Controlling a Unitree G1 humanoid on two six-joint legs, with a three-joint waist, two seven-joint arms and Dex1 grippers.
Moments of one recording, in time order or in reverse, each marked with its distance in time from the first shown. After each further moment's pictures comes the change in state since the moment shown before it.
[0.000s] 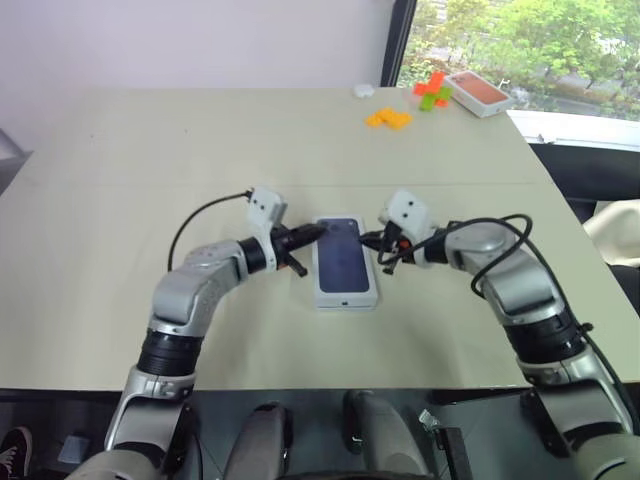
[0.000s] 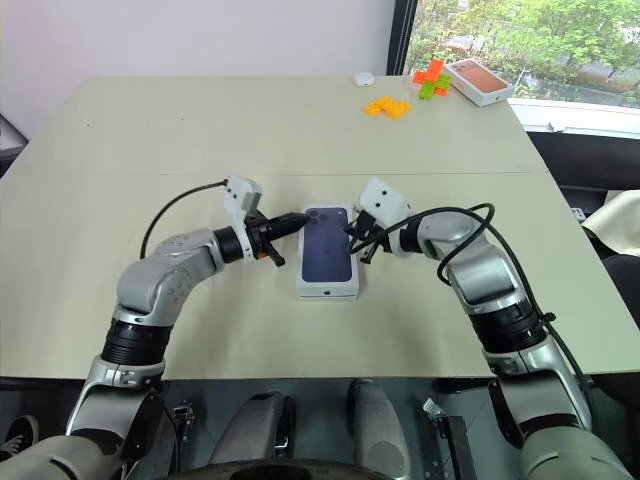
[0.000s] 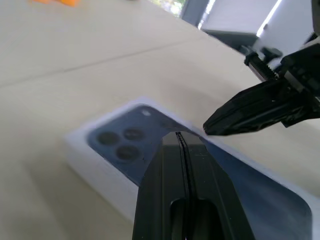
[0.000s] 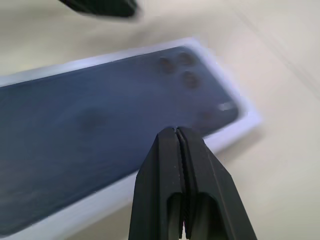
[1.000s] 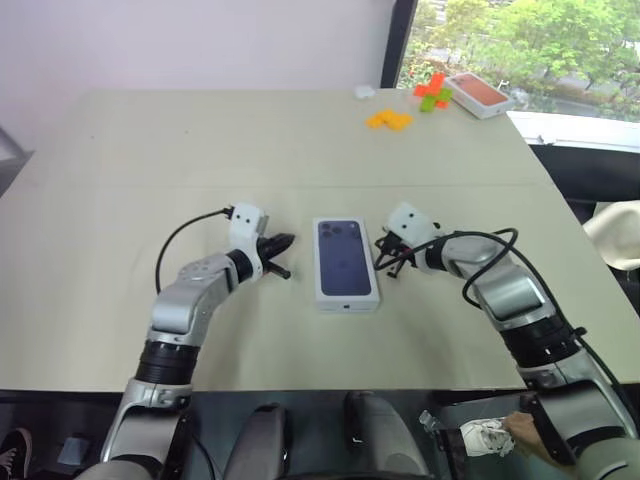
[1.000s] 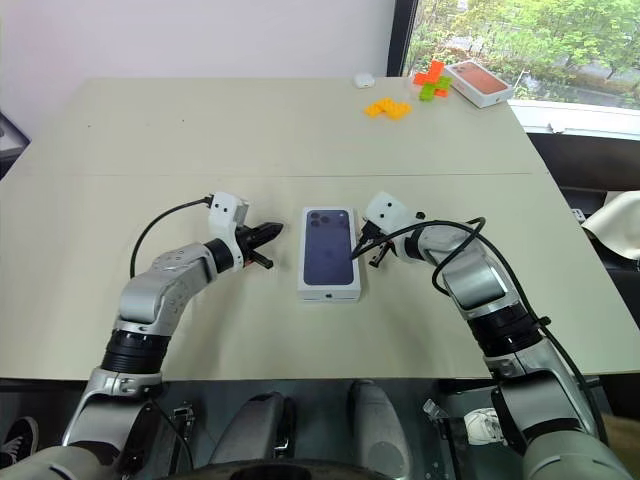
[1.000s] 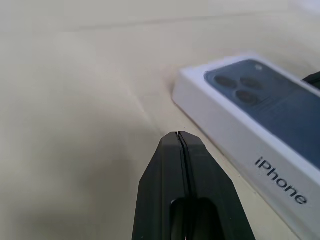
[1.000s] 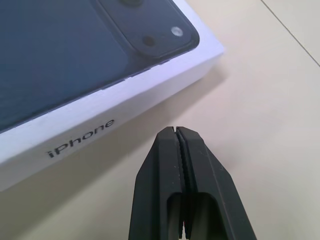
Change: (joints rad) left arm 0.026 -0.026 0.040 0.132 0.125 -0.073 0.172; right arm -0.033 0.044 0.036 0.192 -0.134 -0.087 -0.195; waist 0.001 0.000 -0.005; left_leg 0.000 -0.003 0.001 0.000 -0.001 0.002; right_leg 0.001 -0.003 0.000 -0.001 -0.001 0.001
